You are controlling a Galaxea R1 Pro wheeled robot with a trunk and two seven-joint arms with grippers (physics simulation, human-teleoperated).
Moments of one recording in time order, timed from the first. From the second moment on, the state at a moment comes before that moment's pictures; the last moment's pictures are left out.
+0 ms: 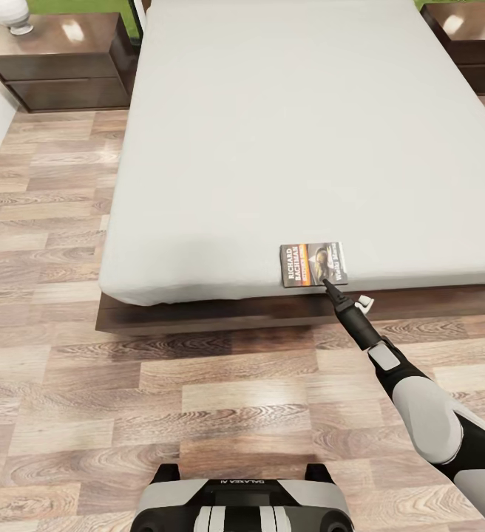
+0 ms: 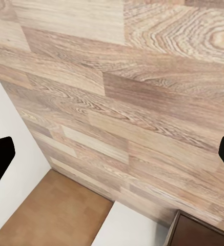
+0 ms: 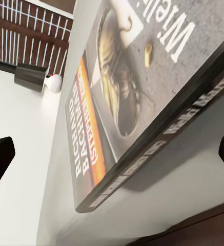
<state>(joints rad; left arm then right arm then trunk) -0.36 0.27 0.75 -0.25 -0.55 0.18 0.07 -1.05 -0.11 -0.57 -0.24 -0.43 0.07 1.13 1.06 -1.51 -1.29</state>
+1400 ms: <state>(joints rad) -0.36 0.27 0.74 -0.25 -0.55 0.18 0.07 -1.05 -0.12 -0.57 -0.24 -0.43 0.07 1.13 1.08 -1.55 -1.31</state>
